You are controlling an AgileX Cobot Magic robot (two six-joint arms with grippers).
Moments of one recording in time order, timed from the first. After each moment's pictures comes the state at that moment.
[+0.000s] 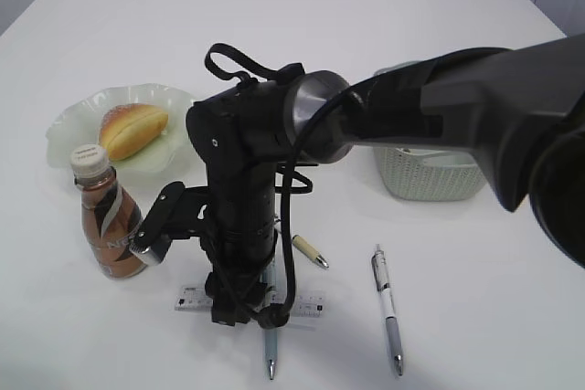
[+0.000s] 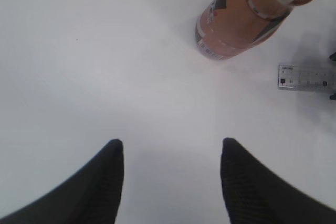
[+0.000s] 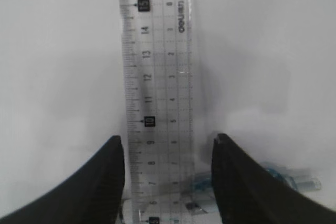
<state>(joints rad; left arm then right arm) 0.00 1.10 -0.67 -0.27 0.77 0.14 0.76 2.30 -1.75 0.08 1.06 -0.64</state>
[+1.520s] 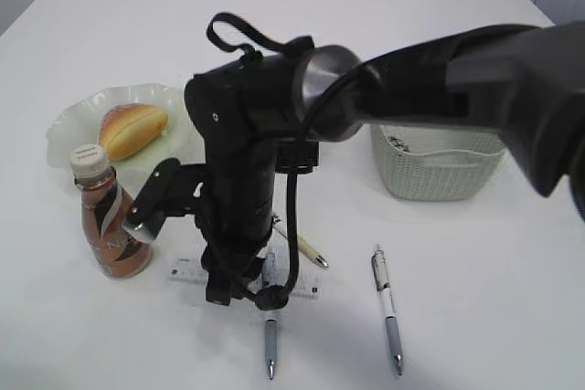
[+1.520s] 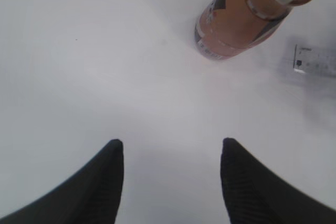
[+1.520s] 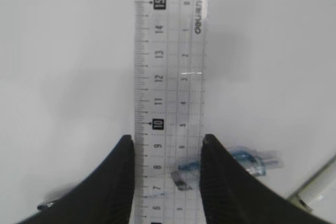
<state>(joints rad) 0.00 1.10 -0.67 -0.27 0.77 0.14 0.76 2.25 -1.76 0.08 1.07 -0.64</state>
